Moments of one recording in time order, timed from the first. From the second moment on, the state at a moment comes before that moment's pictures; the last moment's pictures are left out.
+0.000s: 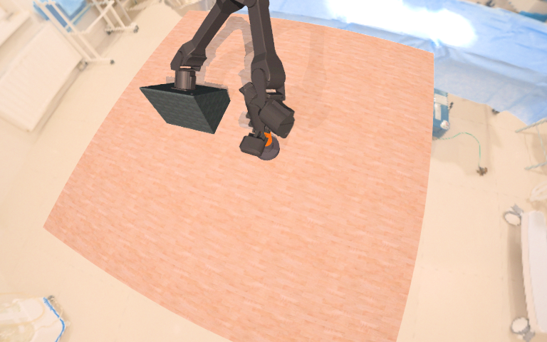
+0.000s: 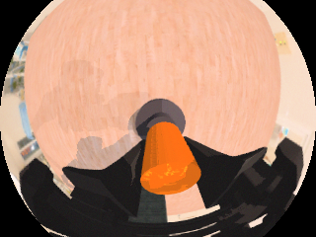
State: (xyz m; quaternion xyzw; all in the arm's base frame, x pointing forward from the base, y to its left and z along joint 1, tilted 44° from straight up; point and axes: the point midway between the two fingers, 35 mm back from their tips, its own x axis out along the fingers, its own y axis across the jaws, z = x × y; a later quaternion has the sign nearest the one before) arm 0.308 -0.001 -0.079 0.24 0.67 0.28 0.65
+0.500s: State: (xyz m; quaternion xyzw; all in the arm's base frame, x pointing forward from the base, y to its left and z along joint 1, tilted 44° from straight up) arm 0.307 0.001 -0.080 0.24 0.66 0.28 0.65
